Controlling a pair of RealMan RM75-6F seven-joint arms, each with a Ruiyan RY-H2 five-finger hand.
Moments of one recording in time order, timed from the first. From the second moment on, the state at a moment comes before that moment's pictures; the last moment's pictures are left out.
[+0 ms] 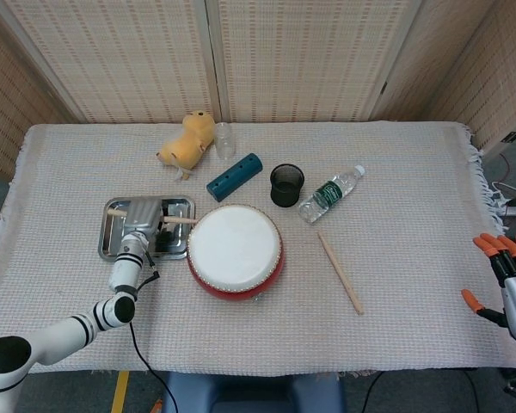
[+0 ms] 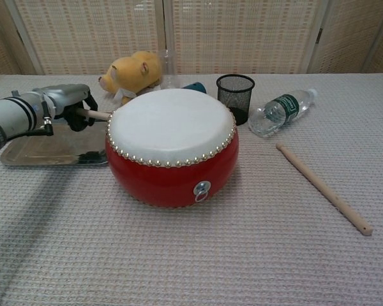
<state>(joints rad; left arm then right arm) -0.92 -1.72 -0.30 -0.95 0.68 0.77 0.47 0.04 -1.03 0.08 -1.62 -1.56 1.58 0.09</state>
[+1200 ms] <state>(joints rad) -0.92 -1.62 -0.29 -1.12 0.66 0.80 0.47 0.04 -1.03 0.08 -1.62 -1.56 1.60 0.10</state>
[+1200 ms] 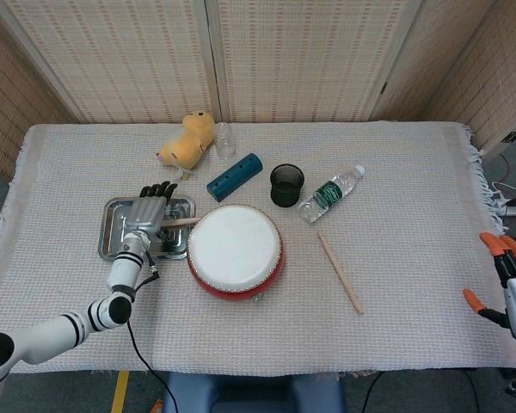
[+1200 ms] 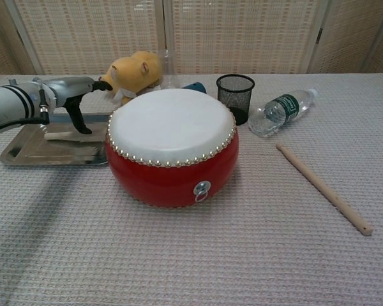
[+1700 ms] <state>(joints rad) -0.70 -1.39 -0.27 -1.44 0.89 1.13 0.32 0.06 -0.97 0.07 -1.63 -1.55 1.51 0.20</state>
